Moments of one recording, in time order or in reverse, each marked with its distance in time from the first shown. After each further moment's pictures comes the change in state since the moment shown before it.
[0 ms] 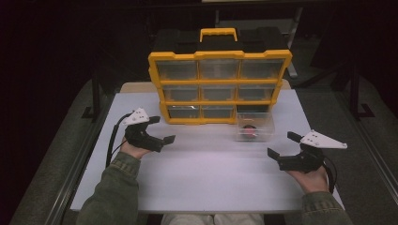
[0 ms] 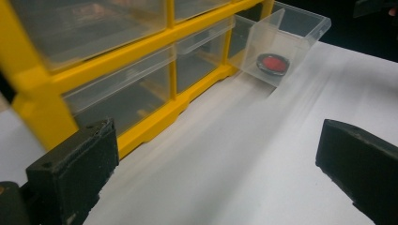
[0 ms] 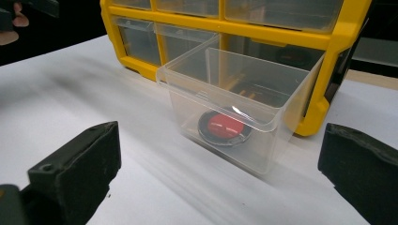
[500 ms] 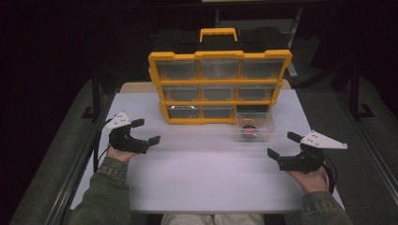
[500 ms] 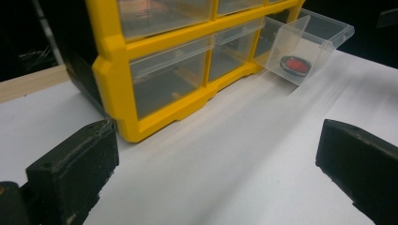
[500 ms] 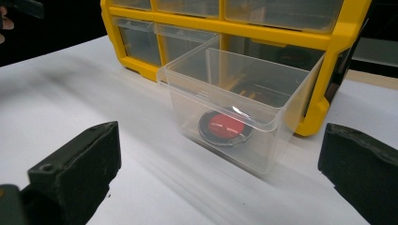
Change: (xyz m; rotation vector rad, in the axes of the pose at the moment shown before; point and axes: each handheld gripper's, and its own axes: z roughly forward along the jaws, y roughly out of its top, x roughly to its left) left arm 0.015 -0.022 -0.033 -0.038 0.072 -0.069; right arm 0.001 0.000 -0.001 -0.004 0.000 0.000
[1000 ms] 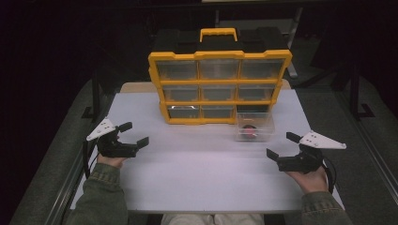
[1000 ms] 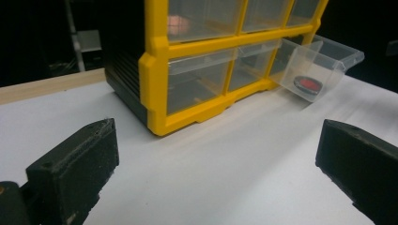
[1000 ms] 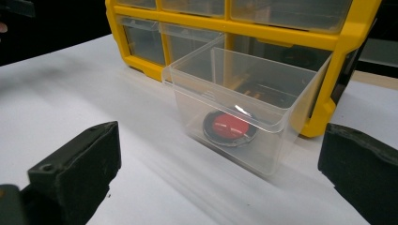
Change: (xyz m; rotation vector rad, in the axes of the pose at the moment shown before) left arm 0.010 -0.025 -0.027 -0.133 0.067 -0.067; right arm 0.002 0.000 0.002 0.005 0.015 -0.005
